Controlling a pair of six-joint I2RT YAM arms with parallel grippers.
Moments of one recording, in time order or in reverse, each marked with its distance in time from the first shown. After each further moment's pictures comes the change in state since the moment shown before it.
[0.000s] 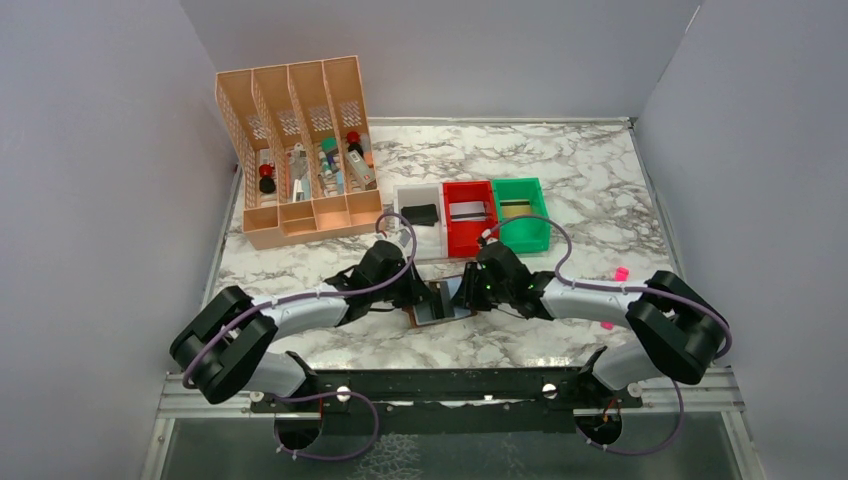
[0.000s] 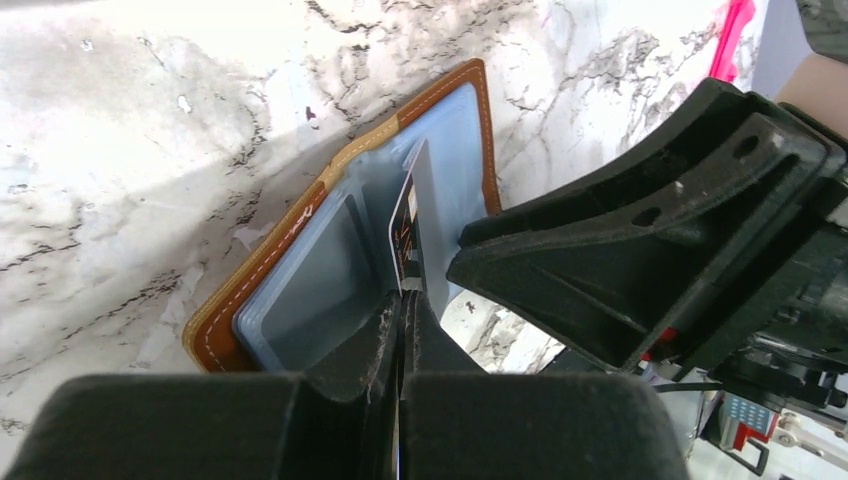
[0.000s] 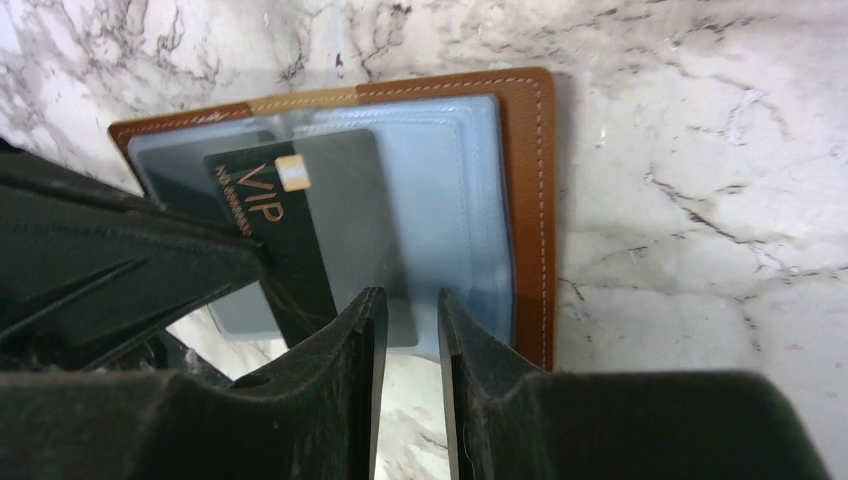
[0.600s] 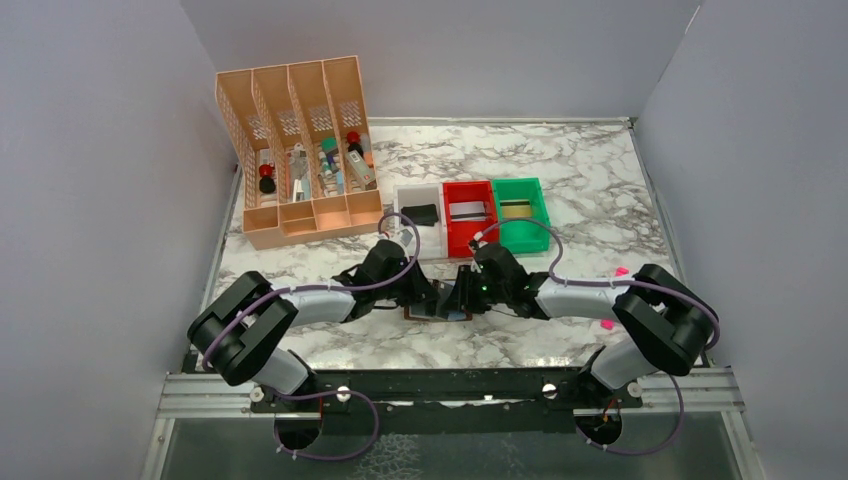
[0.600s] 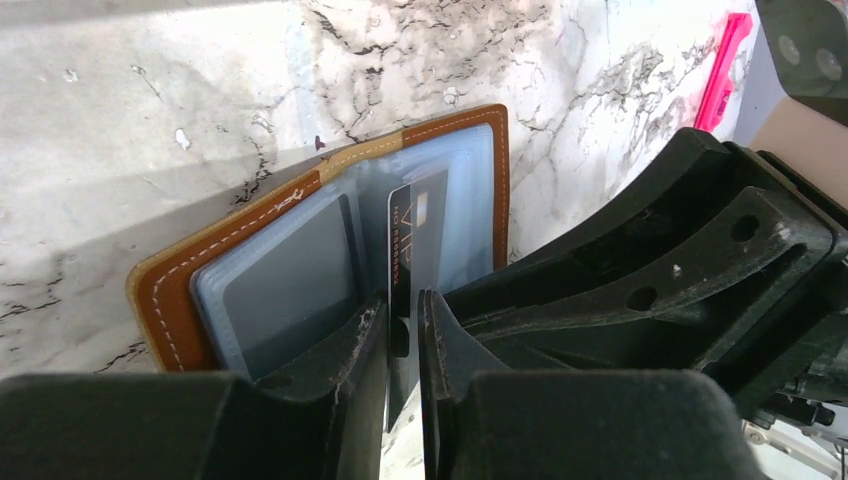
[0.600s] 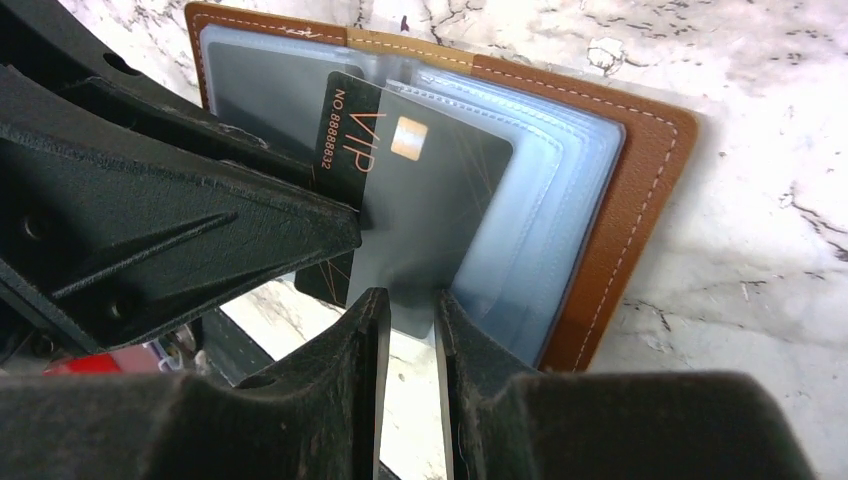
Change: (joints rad) left arm 0.016 0.118 -0.002 0.114 0.050 -0.037; right arm -0.002 0.056 -0.010 0.099 -0.131 -0.002
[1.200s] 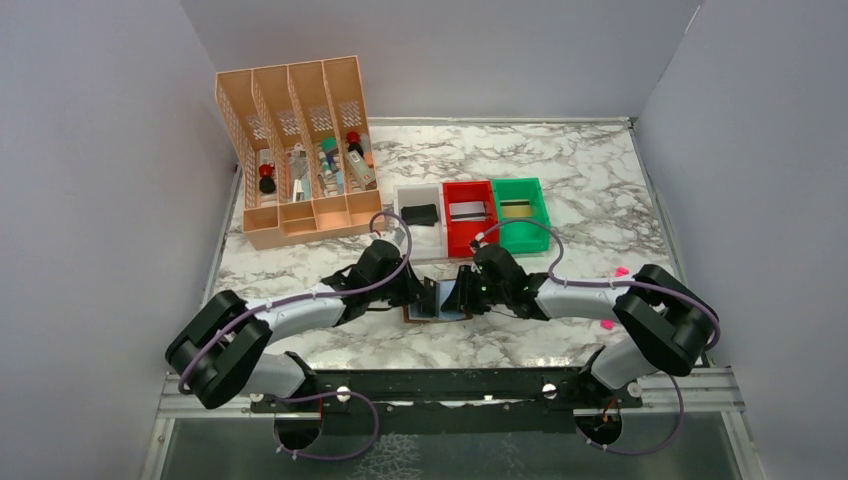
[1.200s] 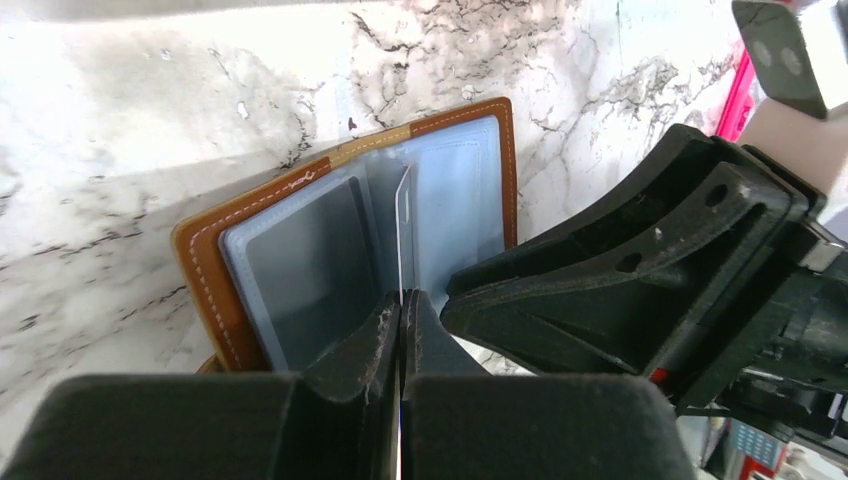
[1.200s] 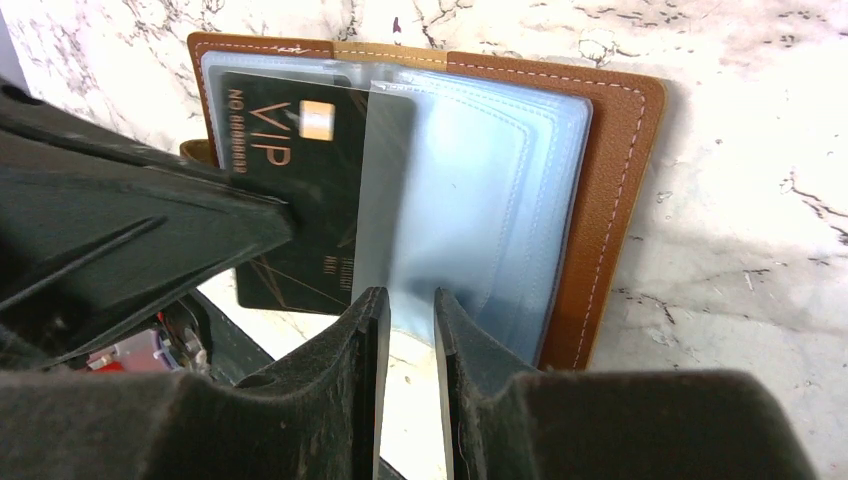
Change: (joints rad) left arm -0.002 -0.112 -0.006 -0.123 -0.072 0.023; right arm 0.003 0.003 -0.001 0.002 0.020 0.040
